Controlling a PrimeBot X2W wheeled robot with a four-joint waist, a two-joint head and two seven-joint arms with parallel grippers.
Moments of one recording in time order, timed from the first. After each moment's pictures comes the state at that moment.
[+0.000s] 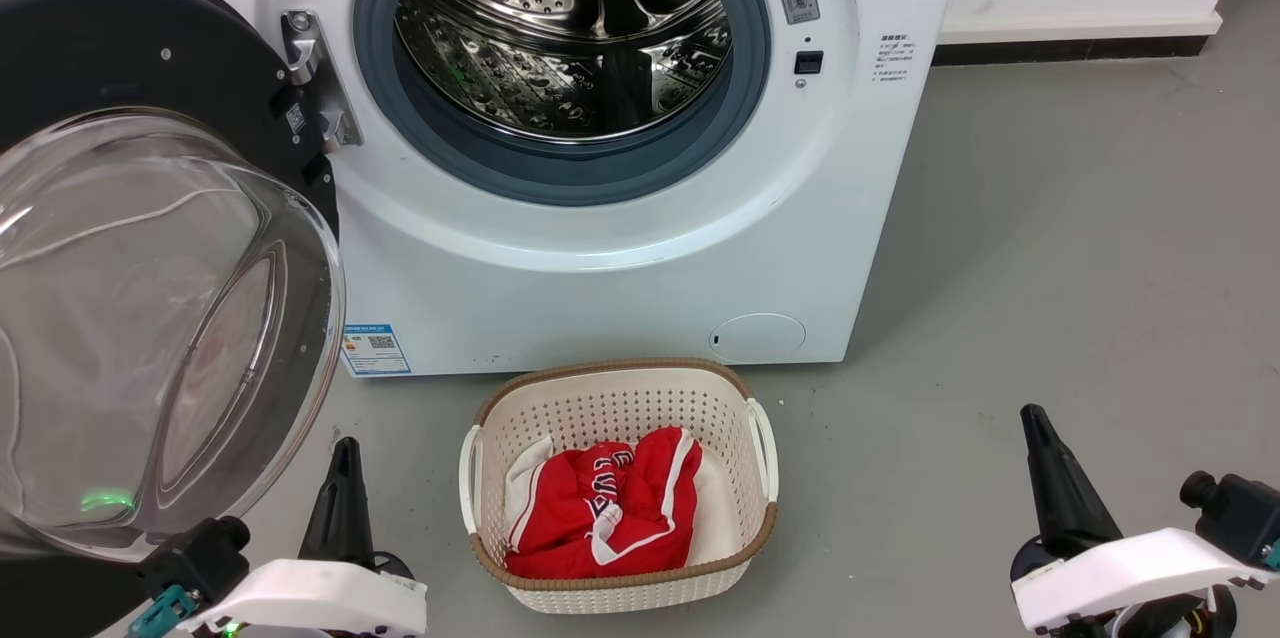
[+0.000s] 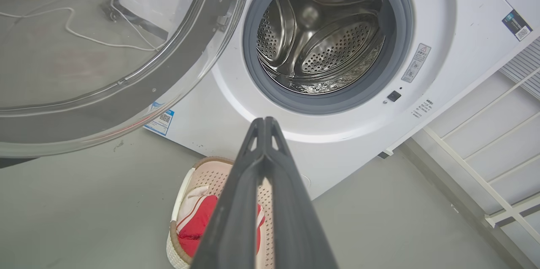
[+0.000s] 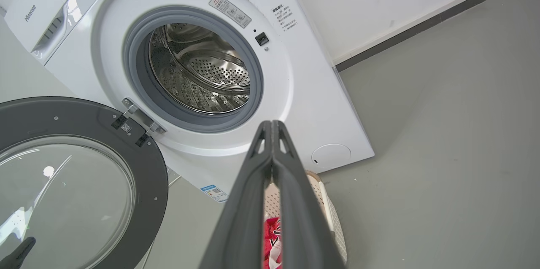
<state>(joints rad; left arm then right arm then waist) 0.03 0.05 0.01 0.11 -0.60 0.00 -0.14 0.02 -0.07 0.00 0.10 0.61 0.13 -0.07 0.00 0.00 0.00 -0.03</state>
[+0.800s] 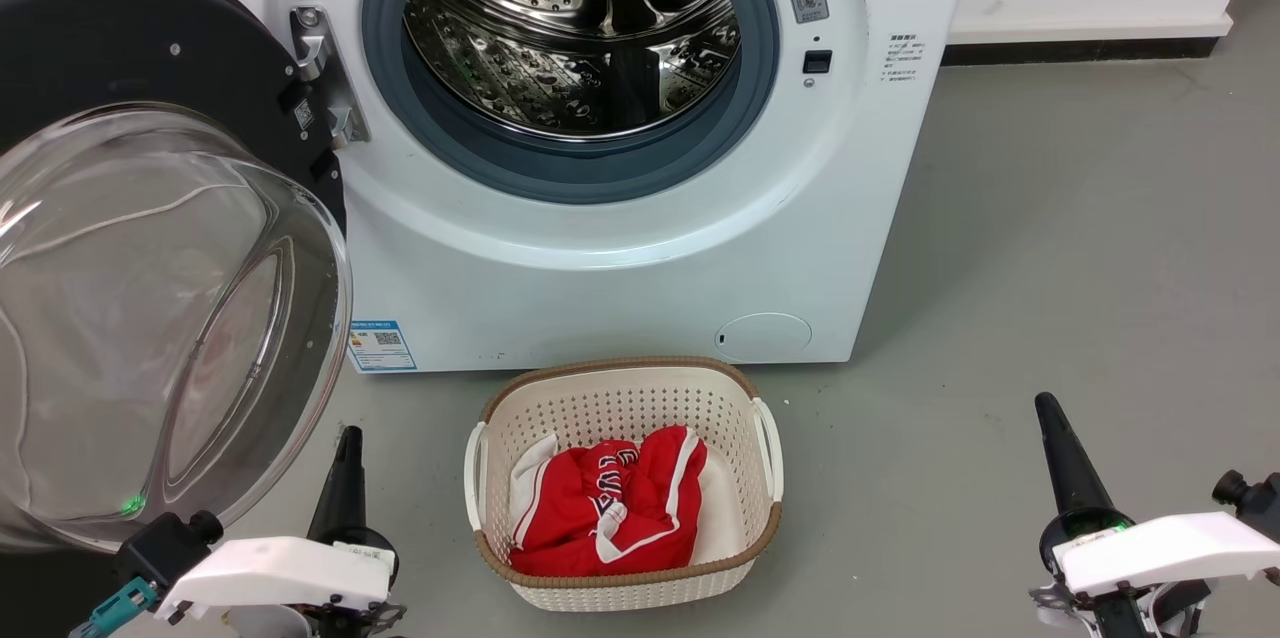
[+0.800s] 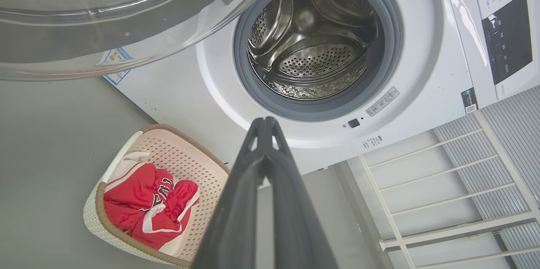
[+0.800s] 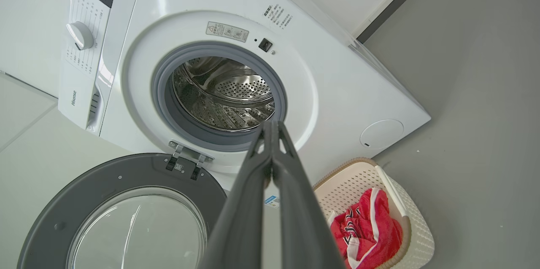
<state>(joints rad) -0.02 0.05 0.05 0.16 -0.98 -0.05 -0.04 -0.02 -0.08 -0.02 0.15 1.01 0.13 -0.02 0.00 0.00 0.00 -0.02</state>
